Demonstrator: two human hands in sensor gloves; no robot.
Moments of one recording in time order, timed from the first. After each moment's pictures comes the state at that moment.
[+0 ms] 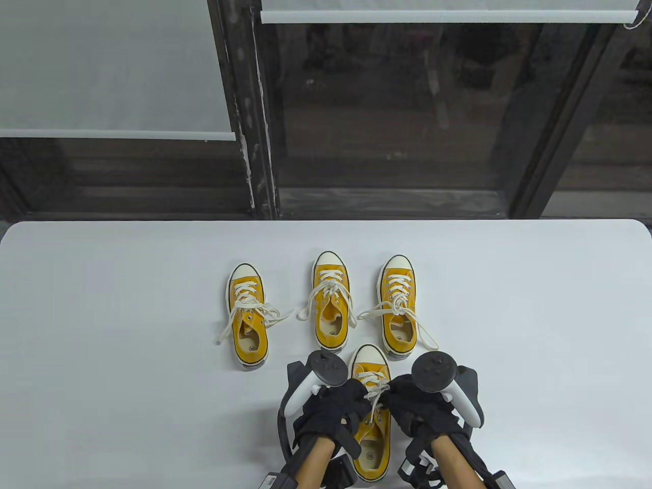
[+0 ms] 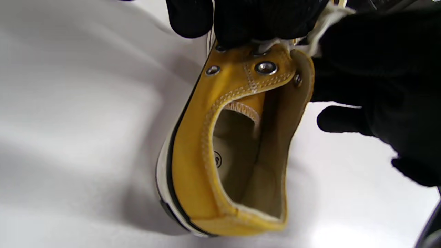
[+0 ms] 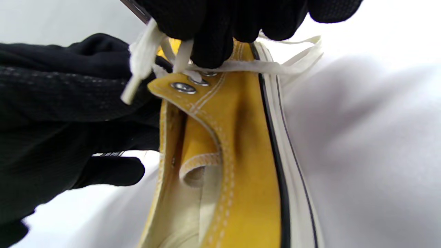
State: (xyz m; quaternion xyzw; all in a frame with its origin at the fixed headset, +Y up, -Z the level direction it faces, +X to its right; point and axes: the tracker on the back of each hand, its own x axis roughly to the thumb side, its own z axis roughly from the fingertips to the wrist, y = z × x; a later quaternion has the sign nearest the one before) left_hand -0.053 -0.743 -0.308 -0.39 -0.01 0.32 0.86; right_hand 0.148 -0.738 -0.304 -0.03 0.24 0.91 0.34
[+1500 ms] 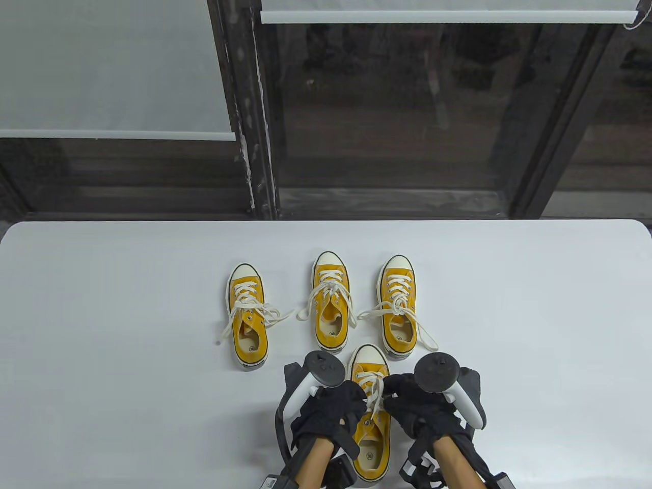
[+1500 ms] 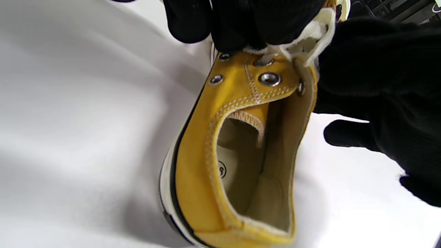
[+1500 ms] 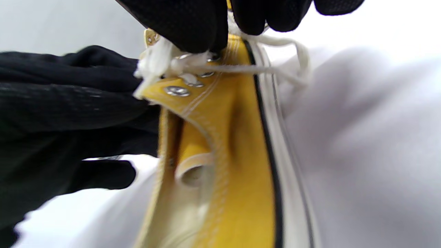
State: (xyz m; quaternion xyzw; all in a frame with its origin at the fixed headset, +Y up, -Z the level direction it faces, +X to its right) left_hand -0.055 -0.738 -0.307 -0.36 0.00 0.31 0.88; right_hand 0.150 -0.738 -0.303 -0.02 0.25 0.90 0.37
